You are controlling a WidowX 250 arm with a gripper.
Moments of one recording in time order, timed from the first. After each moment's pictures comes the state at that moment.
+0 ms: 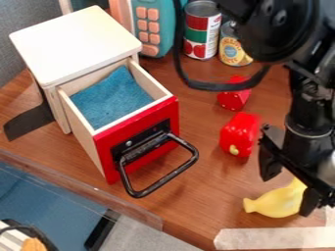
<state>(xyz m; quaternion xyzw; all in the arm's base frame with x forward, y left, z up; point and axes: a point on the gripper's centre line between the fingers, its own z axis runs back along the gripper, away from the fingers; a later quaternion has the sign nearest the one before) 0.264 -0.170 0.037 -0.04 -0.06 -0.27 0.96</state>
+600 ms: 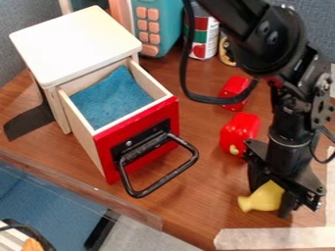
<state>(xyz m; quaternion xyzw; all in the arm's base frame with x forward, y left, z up) 0.266 -0.156 0.008 -0.05 -0.02 -0.22 0.97</state>
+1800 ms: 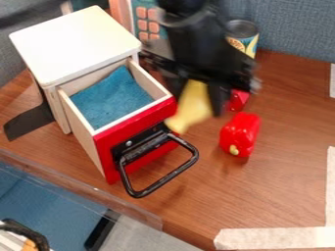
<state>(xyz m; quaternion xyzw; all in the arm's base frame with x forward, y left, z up) 0.238 -0.058 0.157 -0.07 -0.17 -0.02 0.98</state>
